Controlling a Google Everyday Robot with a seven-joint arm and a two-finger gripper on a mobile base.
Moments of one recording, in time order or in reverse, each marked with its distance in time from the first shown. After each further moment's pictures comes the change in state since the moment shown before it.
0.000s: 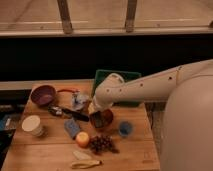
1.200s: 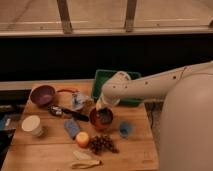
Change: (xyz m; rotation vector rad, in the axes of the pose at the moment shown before) arm -0.026 -0.043 0.009 0.043 0.001 0.074
